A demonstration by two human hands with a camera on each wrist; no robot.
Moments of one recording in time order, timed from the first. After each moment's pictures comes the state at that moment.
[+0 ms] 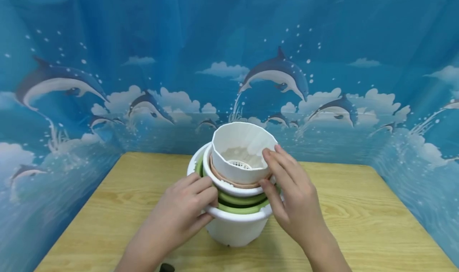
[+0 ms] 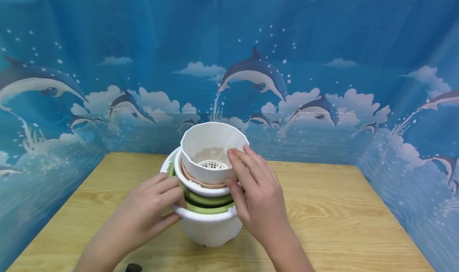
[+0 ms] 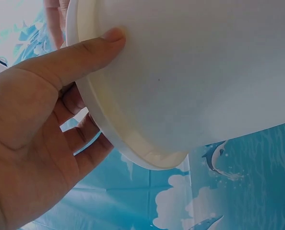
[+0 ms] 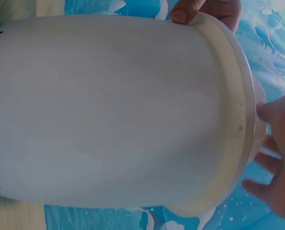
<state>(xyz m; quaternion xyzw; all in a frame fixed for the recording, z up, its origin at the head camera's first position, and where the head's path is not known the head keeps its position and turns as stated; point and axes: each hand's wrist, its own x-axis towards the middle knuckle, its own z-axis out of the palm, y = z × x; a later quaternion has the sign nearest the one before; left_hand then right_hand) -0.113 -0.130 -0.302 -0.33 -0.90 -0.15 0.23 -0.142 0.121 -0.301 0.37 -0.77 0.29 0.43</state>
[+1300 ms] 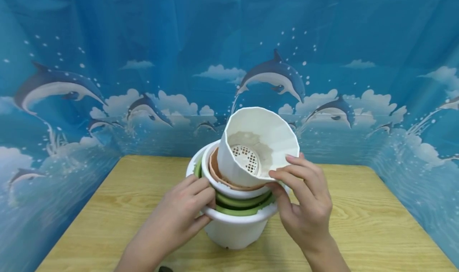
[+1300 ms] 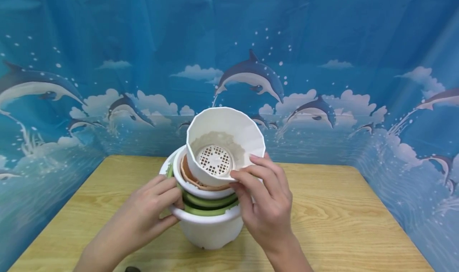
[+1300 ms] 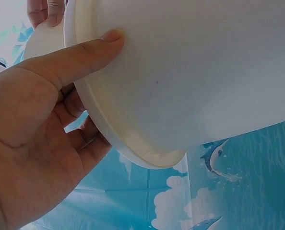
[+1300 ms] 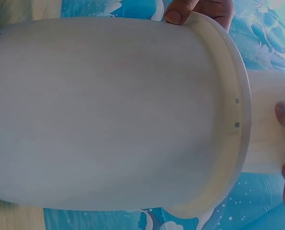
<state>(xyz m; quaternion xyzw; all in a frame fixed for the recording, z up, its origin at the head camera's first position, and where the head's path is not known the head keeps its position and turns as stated) -0.114 -0.128 -0.304 -0.32 -0.91 -0.17 0.21 -0.141 0.114 -0.289 0.36 -0.60 0.35 0.62</state>
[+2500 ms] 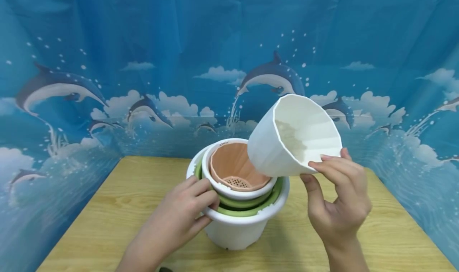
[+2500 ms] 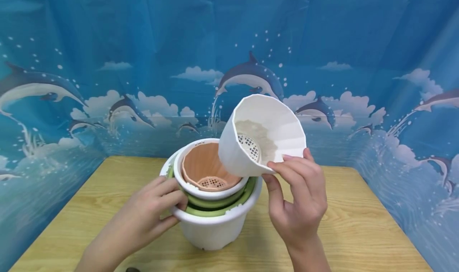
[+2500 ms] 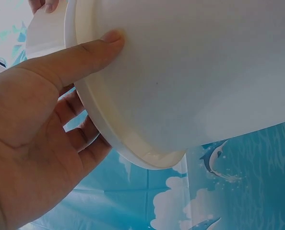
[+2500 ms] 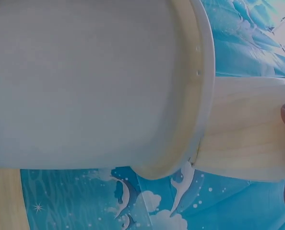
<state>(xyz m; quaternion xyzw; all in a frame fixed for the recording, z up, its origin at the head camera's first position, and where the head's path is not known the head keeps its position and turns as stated) -0.113 -0.129 -0.305 -0.33 -0.90 -0.17 0.21 -0.142 0.145 -0.280 0.26 -0.56 0.39 0.68</state>
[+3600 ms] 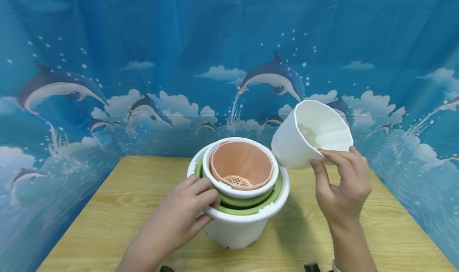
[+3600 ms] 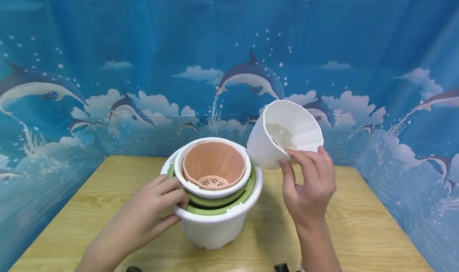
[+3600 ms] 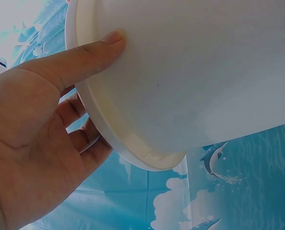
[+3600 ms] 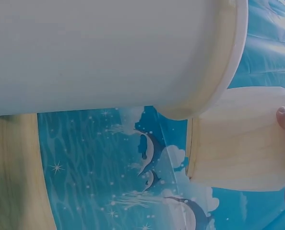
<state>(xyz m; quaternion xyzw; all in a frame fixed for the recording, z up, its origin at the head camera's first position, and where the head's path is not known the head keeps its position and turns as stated) -0.112 -0.128 -0.304 -0.32 -0.91 -0.17 0.20 -0.174 0.177 -0.292 0.20 -0.62 0.36 0.67</state>
